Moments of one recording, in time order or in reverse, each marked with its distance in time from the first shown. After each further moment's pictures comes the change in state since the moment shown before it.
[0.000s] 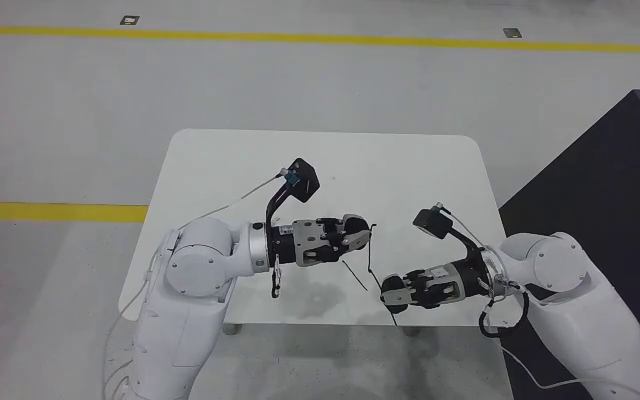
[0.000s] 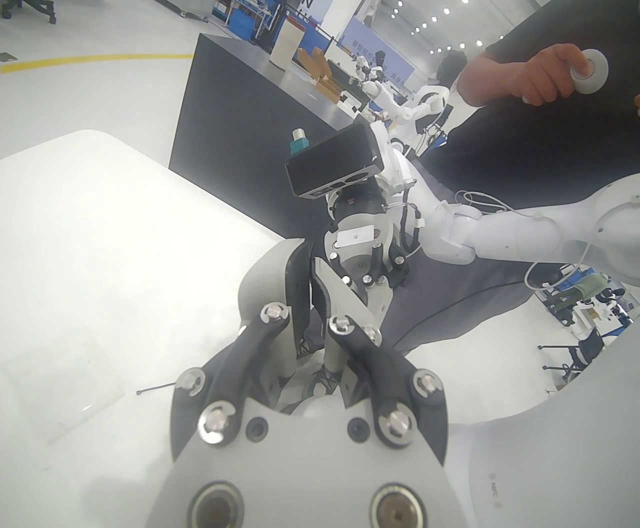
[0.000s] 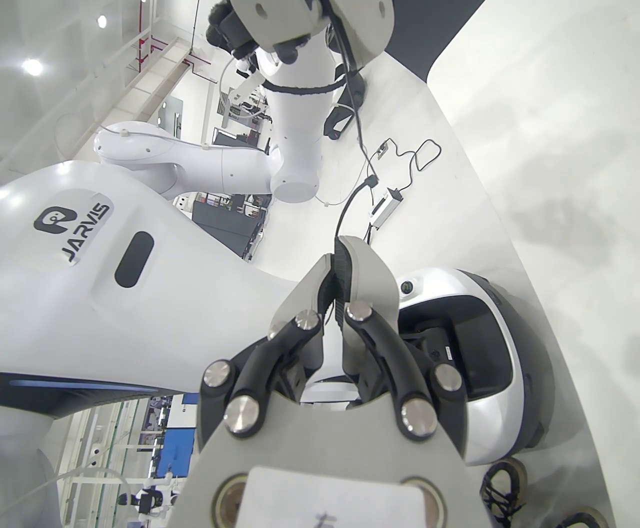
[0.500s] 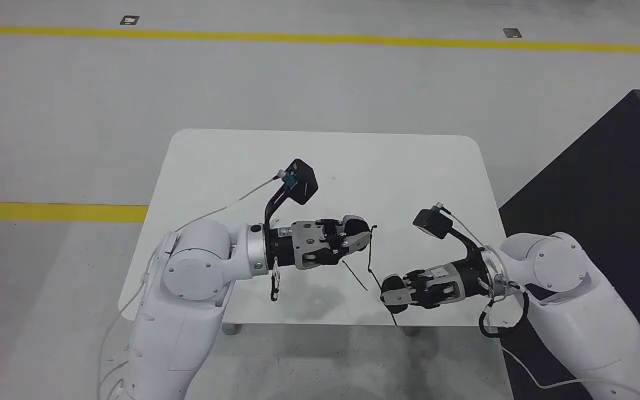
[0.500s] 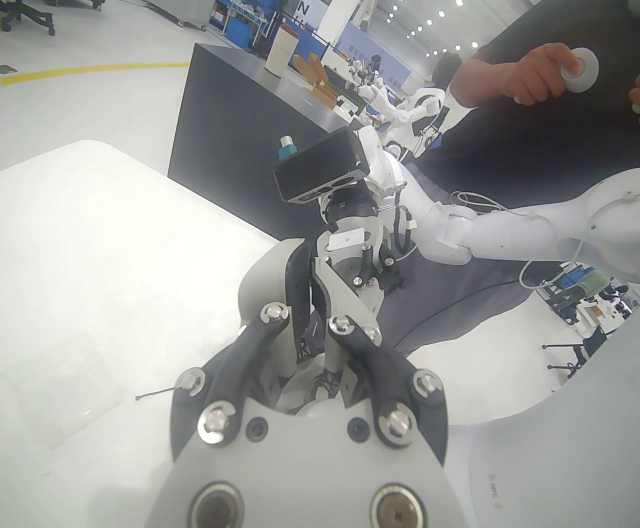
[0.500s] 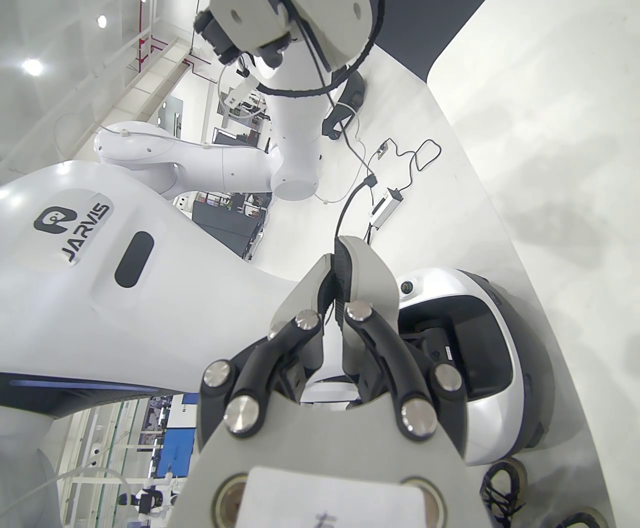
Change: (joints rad) left arm 0.006 0.029 0.015 -0.029 -0.010 -0.006 0.038; right arm 0.000 0.000 0.000 0.000 0.000 0.000 0.000
